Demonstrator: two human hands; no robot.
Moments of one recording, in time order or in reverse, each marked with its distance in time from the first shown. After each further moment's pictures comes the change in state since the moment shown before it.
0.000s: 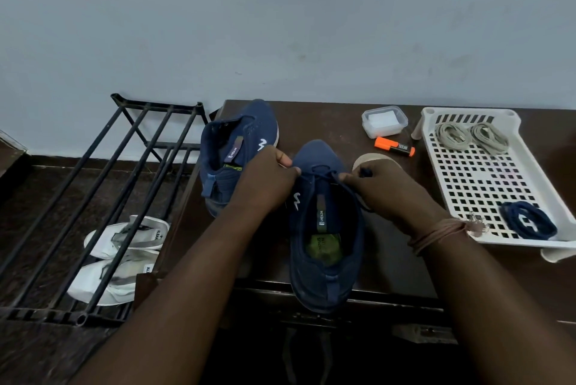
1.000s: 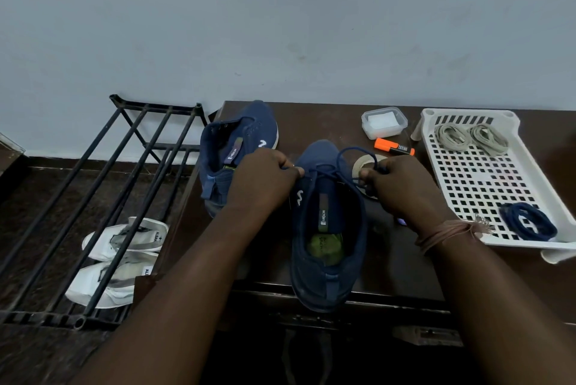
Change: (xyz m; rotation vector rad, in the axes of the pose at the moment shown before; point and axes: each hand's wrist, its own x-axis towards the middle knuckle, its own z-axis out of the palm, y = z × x) left_hand -0.002 0.004 -0.007 0.210 0.064 0.146; right_hand 0.004 0.013 -0.012 -0.021 0.185 0.015
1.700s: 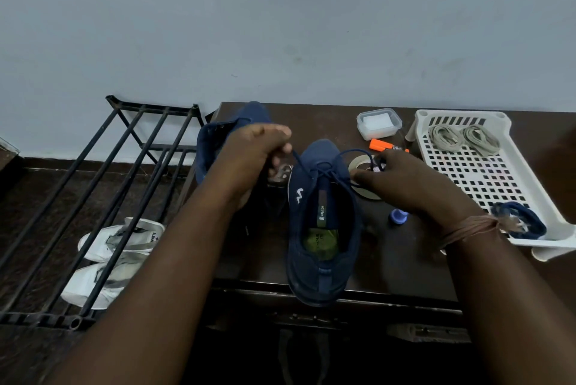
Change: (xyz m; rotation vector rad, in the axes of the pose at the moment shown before) left_hand 0.007 0.011 -0.029 -0.908 -0.146 -0.179; right_hand -0.014 -0.027 -0.030 -0.222 -0.176 -0.020
